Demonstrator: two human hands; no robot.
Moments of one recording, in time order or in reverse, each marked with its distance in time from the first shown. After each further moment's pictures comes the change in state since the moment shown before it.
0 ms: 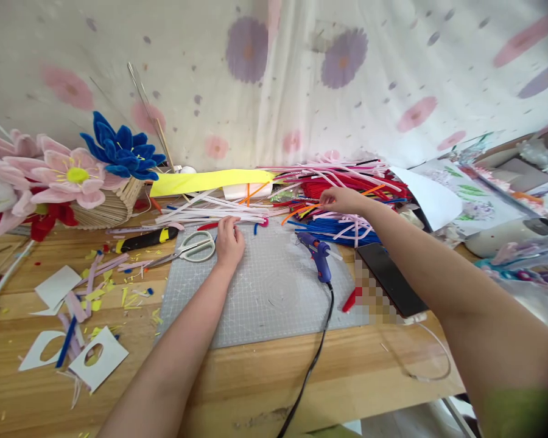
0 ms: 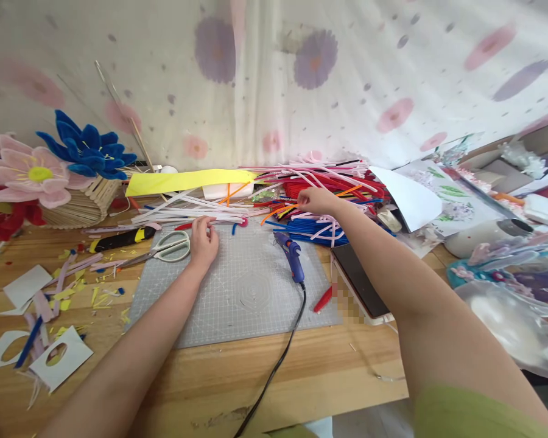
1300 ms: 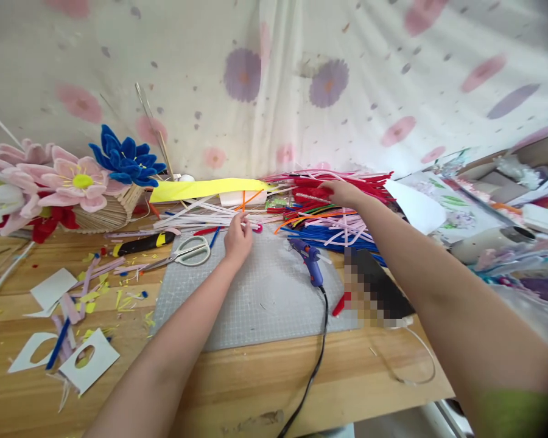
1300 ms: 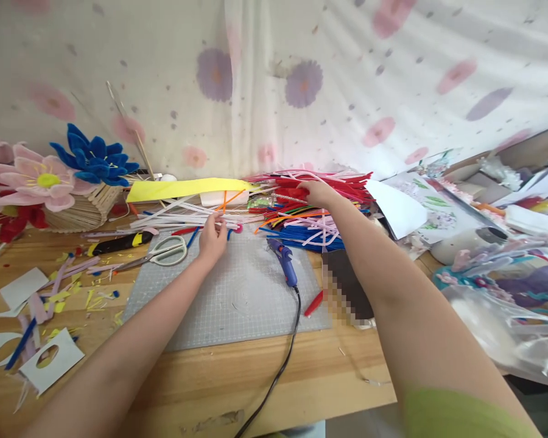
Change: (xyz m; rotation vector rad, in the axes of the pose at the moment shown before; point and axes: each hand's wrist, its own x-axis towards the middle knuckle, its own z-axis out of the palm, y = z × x) left_hand 0.017 0.039 0.018 -0.110 -0.069 -0.158; right_hand 0.007 0.021 -0.029 -0.050 0.165 0.044
